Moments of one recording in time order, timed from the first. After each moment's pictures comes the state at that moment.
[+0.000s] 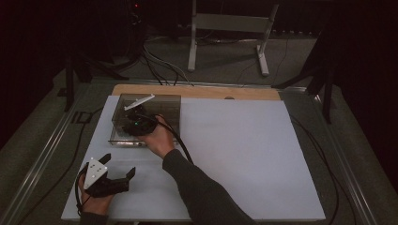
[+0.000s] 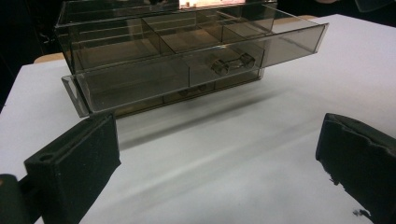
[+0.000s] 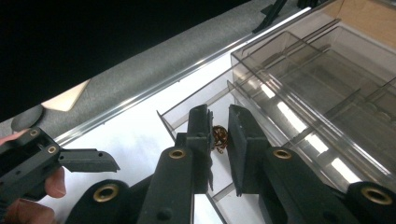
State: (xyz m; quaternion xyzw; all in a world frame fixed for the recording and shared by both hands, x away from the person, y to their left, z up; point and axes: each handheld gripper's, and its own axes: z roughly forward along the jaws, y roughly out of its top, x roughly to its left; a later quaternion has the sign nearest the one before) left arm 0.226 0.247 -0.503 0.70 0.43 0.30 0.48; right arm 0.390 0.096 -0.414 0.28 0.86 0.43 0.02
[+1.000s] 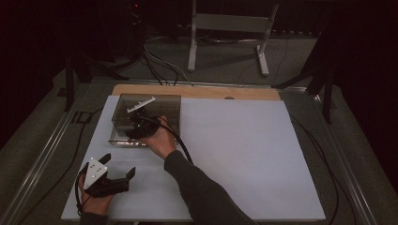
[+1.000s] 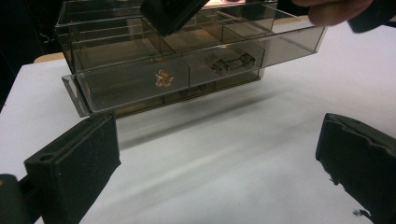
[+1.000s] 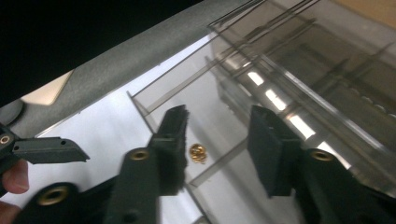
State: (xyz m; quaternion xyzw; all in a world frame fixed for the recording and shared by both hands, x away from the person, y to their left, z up) left arm 0.226 0.247 -0.503 0.70 0.43 0.30 0.48; right arm 0.394 0.091 -0.427 0.30 0.87 0.40 0.03
